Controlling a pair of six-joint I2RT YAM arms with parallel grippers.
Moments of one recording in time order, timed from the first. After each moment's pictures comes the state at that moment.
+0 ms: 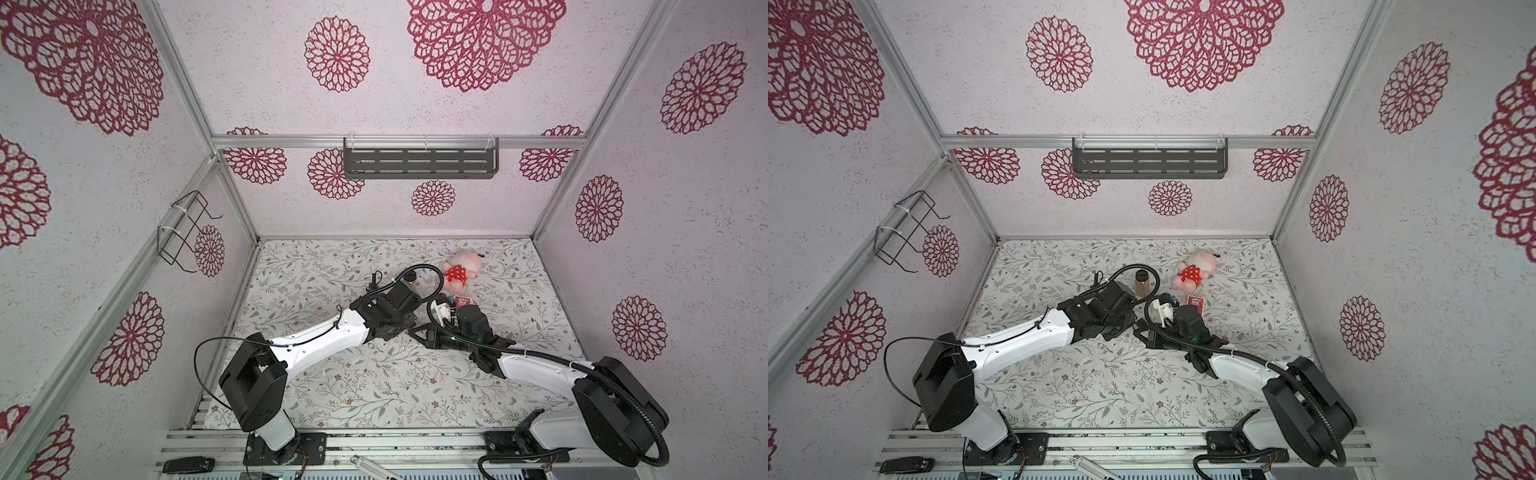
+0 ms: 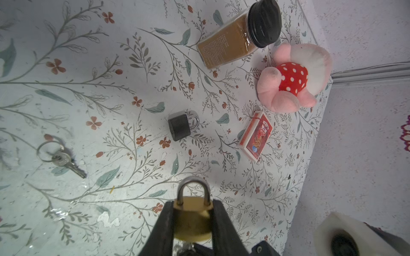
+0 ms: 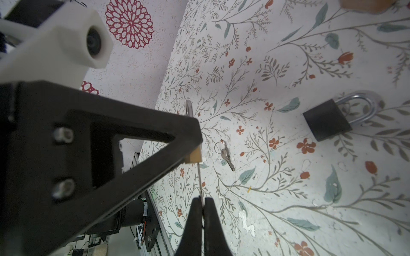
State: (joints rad) left arm -0.87 1.65 1.25 -0.56 -0.19 -1.37; right arm 0.64 1.35 0.54 0.35 -0.50 0.78
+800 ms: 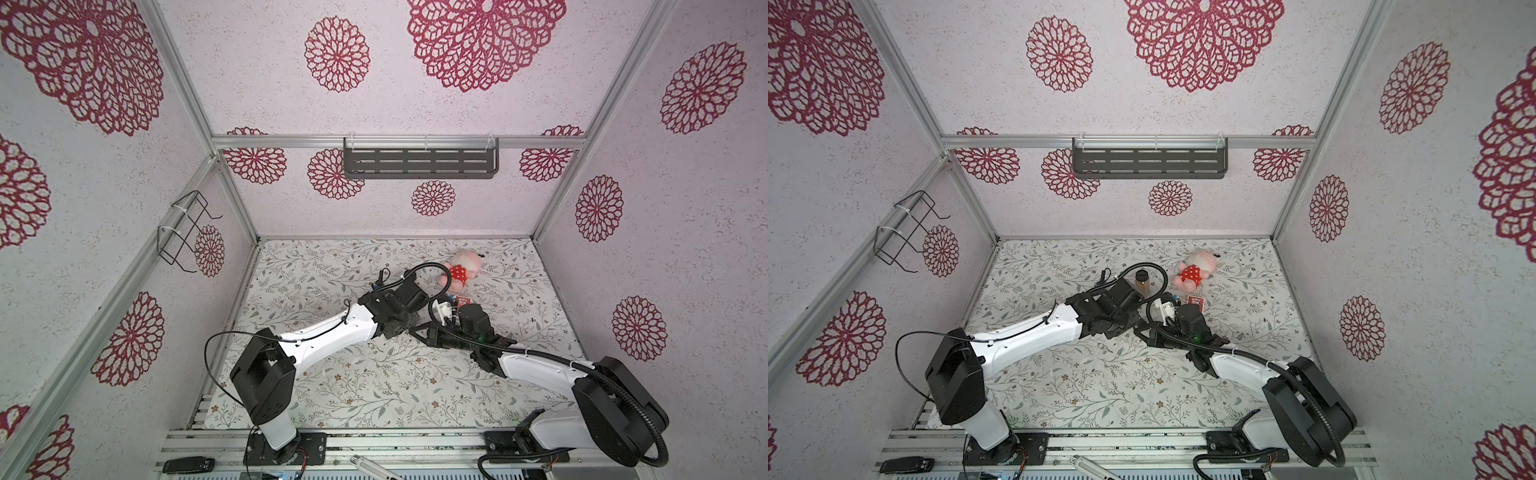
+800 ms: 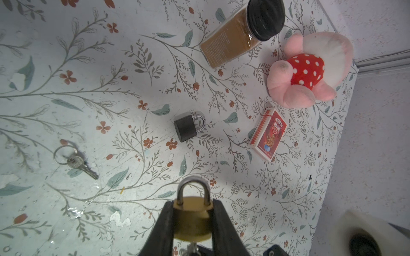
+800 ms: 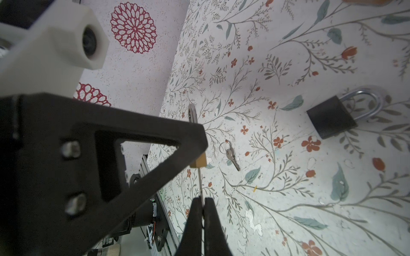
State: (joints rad) left arm -0.89 1.72 1.37 -0.69 -0.22 -1.32; right arm 0.62 1.35 0.54 0.37 -0.53 0.84
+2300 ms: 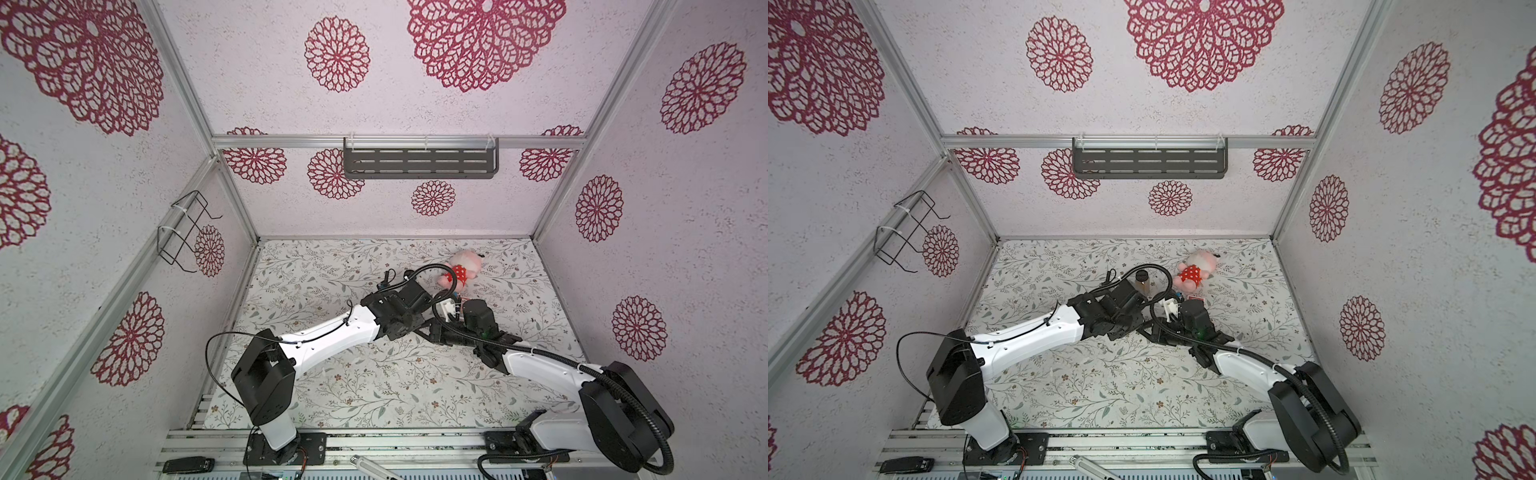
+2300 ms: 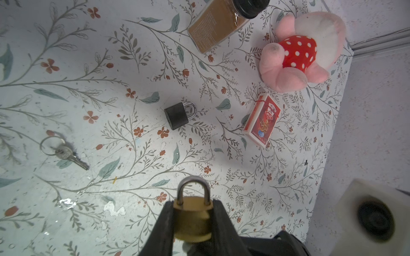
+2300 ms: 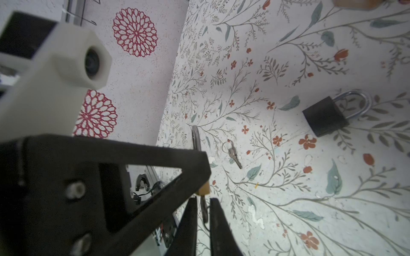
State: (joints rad) left arm -0.92 1.71 1.38 -0.69 -0.20 -1.31; right arm 0.58 1.30 0.57 0.29 -0.57 0.84
